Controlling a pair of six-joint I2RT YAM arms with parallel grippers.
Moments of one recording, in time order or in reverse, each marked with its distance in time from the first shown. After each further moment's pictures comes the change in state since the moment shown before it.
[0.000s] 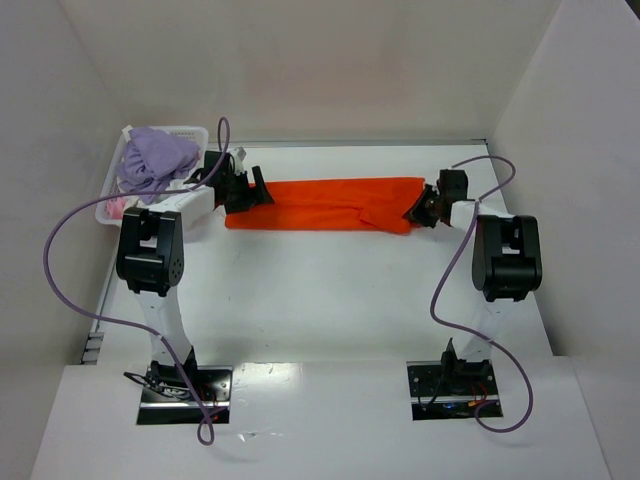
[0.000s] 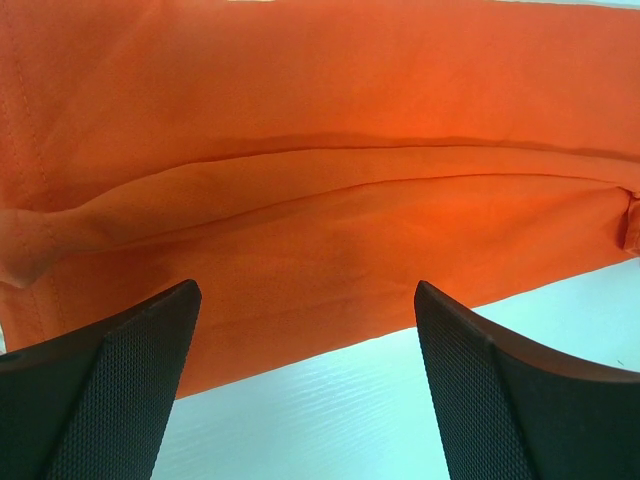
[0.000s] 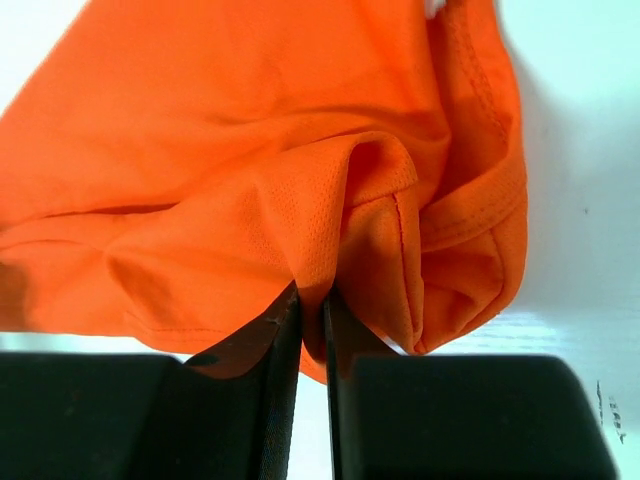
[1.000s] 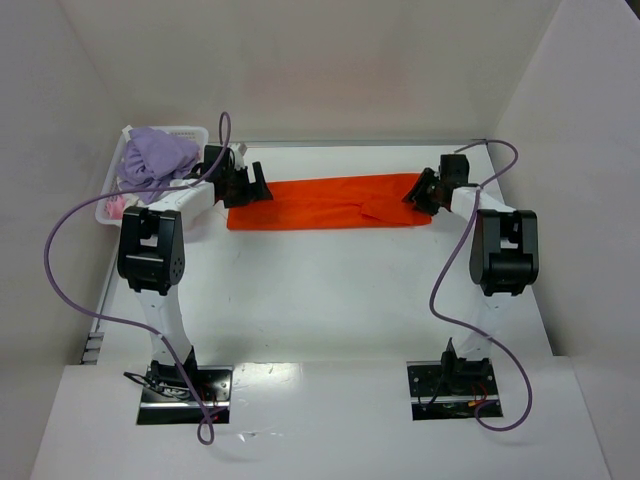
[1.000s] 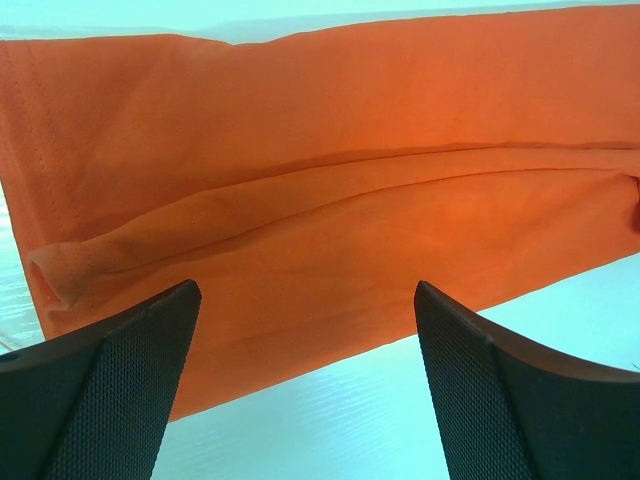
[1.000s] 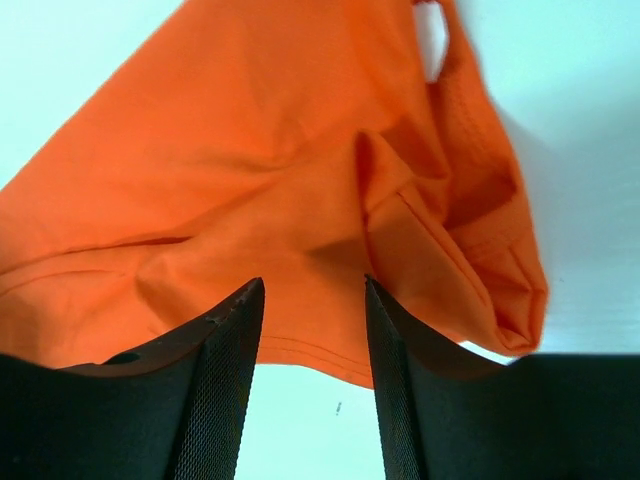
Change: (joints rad) left arm 0.000 0.013 0.061 -0.041 -0.015 0.047; right arm 0.000 0.055 0.185 -0.108 0.049 -0.016
